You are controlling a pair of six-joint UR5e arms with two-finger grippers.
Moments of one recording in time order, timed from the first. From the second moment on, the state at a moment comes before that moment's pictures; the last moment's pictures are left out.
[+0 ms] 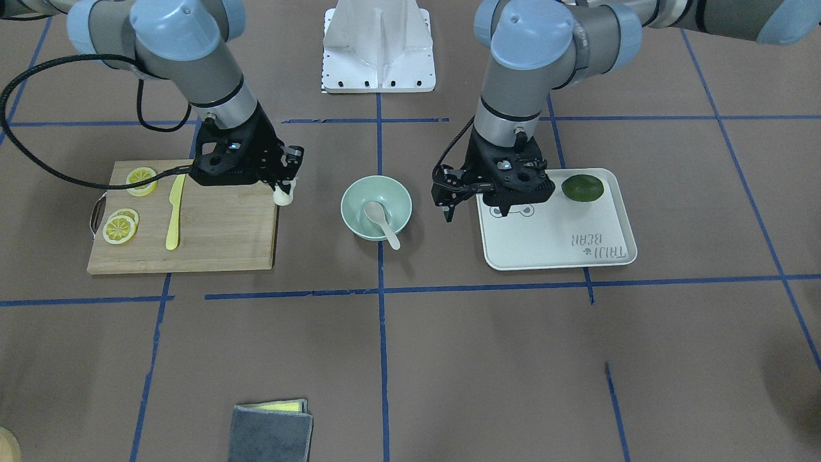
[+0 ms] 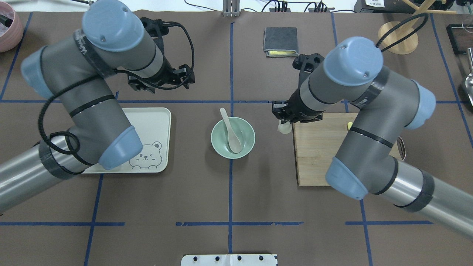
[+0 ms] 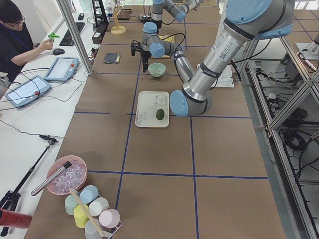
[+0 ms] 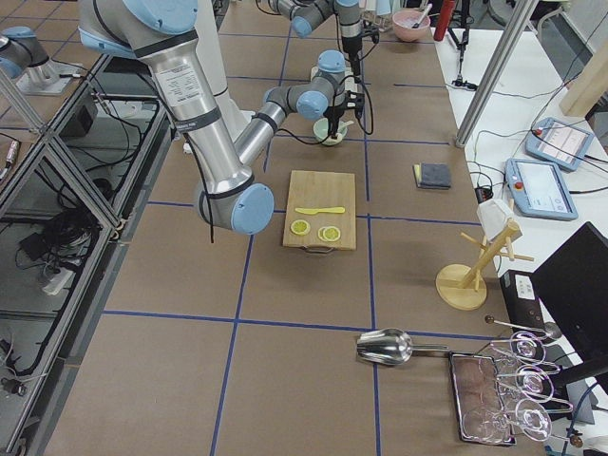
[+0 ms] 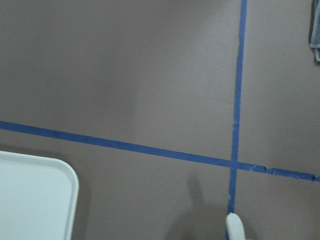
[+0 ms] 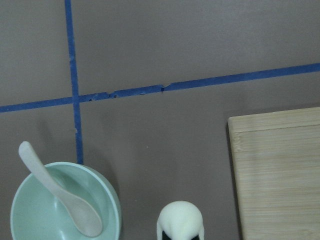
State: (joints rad) left arm -0.76 -2.24 -1.79 -1.50 -1.90 -1.15; right arm 0.65 -1.02 1.84 -1.52 1.98 1.28
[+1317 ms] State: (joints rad) left arm -0.94 -2.16 -1.86 -1.39 -1.90 -0.87; right arm 0.55 -0.75 1.56 -1.45 1.90 1.39
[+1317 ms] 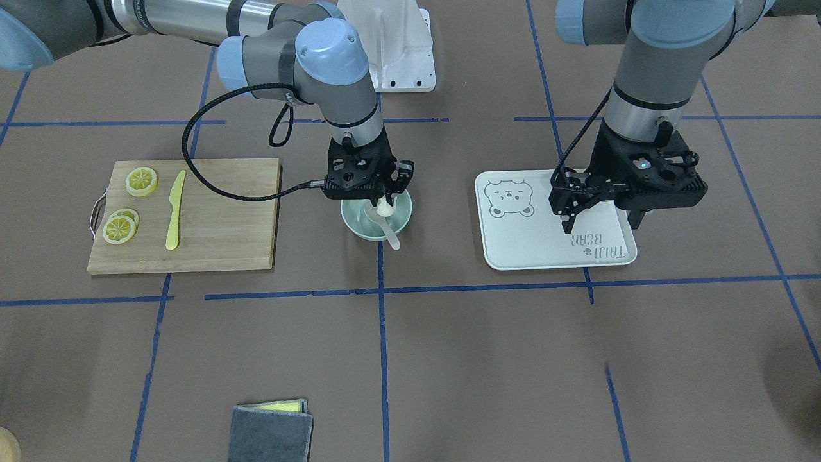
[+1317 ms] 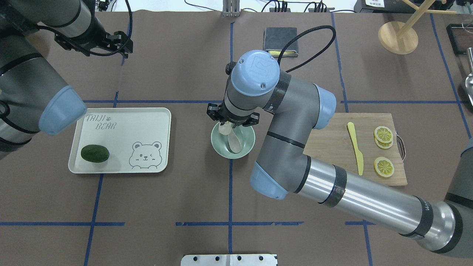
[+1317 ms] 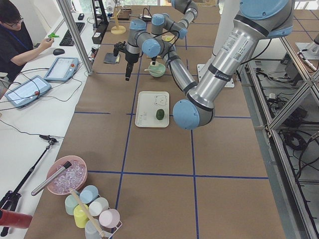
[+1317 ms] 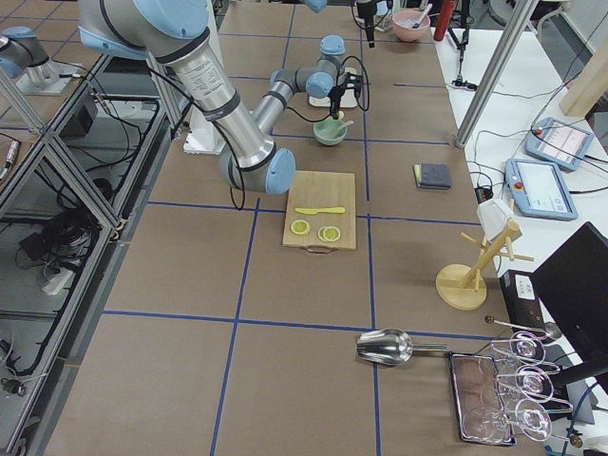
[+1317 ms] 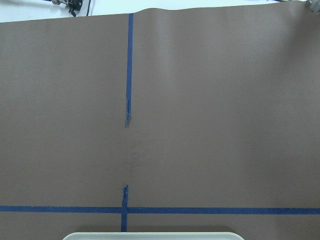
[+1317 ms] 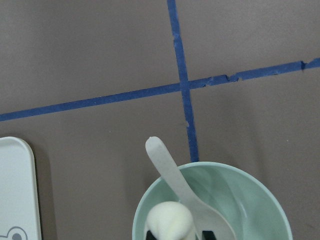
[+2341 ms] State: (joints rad) left arm -0.93 -2.16 -1.85 -1.39 -1.90 -0.87; right arm 0.55 -0.78 1.57 -1.46 1.89 1.39
